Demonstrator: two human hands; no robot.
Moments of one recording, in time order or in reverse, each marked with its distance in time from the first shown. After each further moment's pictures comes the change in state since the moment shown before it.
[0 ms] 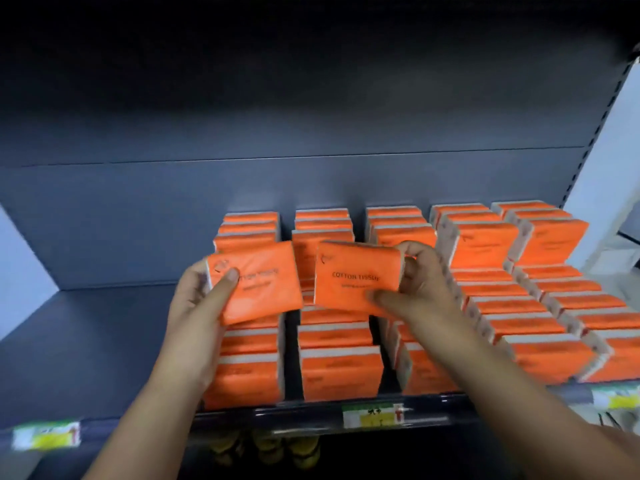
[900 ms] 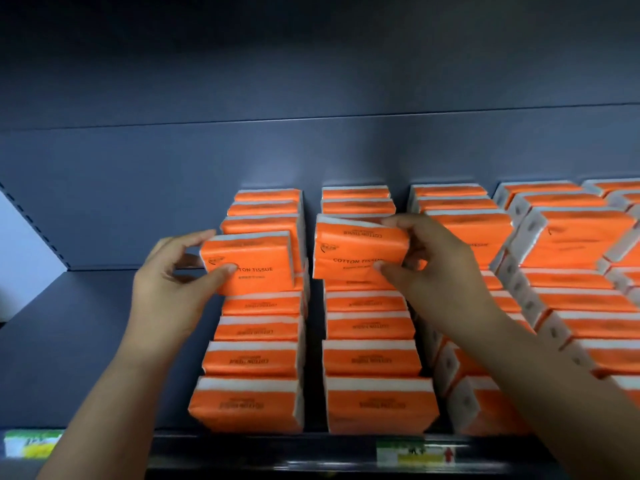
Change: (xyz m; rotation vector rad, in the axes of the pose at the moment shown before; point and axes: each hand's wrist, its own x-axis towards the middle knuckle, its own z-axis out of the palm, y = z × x) left_hand 0.082 -0.022 -0.061 0.651 0.070 0.277; right_hand 0.075 0.042 0.022 -0.547 -0.042 -0.304
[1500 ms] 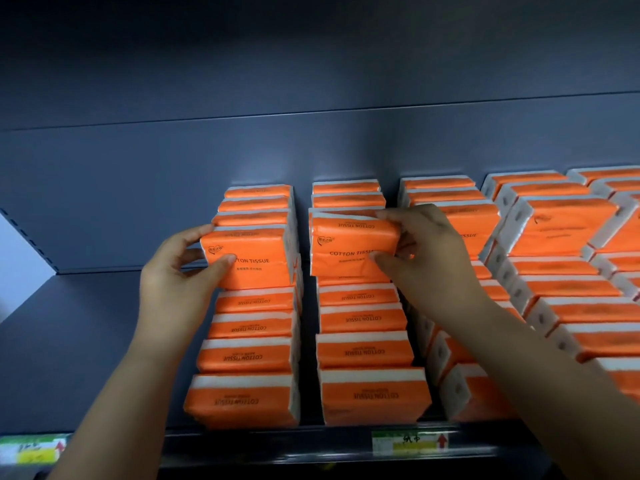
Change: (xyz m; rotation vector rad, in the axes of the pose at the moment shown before) left_hand 0.000 0.005 0.017 -0.074 0.001 -0.064; right_hand 0.003 0.002 0.000 -0.163 0.030 0.011
